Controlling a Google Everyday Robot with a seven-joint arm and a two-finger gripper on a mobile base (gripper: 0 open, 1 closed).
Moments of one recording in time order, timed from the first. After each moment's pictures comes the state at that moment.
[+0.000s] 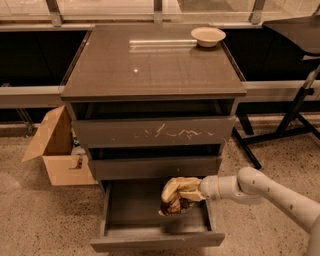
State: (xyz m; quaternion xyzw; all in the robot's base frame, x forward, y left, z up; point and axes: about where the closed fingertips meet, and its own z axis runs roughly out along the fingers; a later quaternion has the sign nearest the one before) arm 0.562 -0.108 0.444 -0.48 0.70 0.37 0.39
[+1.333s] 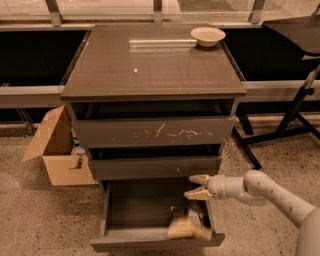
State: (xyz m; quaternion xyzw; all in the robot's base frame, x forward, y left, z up) arm 0.600 -0.151 0.406 -0.43 0.72 0.36 0.41
